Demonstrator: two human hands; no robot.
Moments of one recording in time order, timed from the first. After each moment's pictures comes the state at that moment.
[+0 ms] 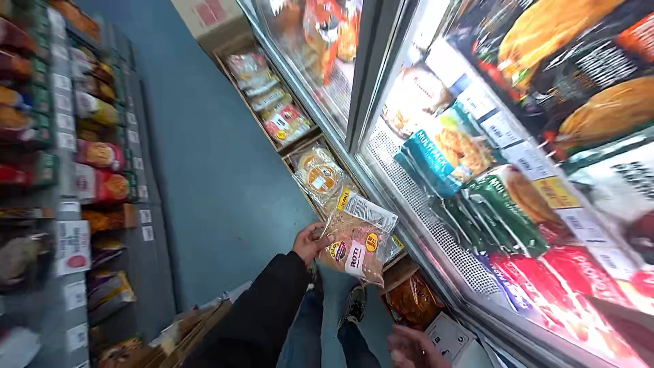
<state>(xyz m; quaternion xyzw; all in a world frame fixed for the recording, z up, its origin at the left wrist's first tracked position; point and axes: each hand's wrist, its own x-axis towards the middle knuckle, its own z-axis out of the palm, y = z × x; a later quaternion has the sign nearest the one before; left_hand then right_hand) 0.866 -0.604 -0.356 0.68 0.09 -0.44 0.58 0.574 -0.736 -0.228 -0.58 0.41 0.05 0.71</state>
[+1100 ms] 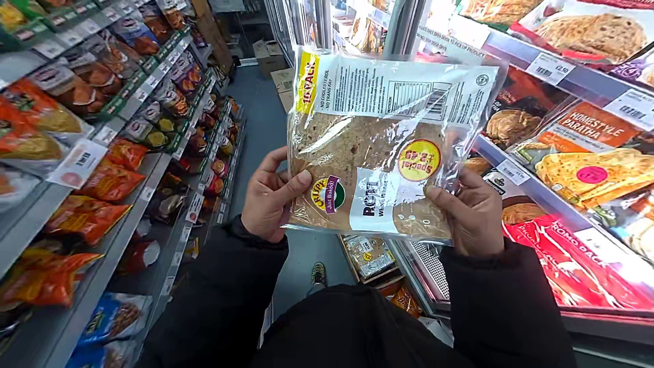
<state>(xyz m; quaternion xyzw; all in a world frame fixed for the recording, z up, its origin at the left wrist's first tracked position) 0.680 -0.497 0.133 0.51 -0.26 -0.08 0.82 0.572 -0.787 0.112 -0.62 -0.04 -0.25 0.74</state>
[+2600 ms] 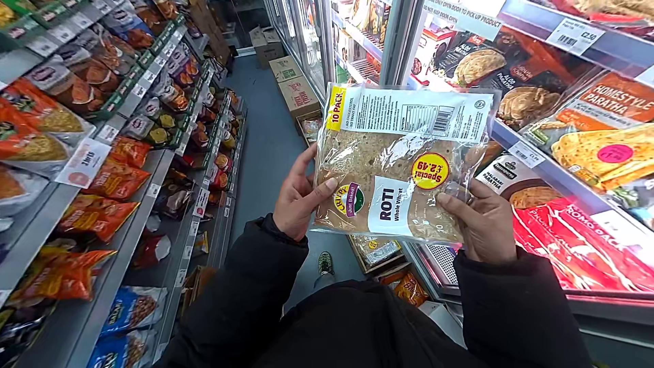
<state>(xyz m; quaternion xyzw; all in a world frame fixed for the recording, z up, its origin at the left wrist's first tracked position) 0.679 -0.518 0.104 0.53 -0.27 -0.16 0.79 0.551 -0.794 0.075 -0.62 0.07 -0.26 0.74</state>
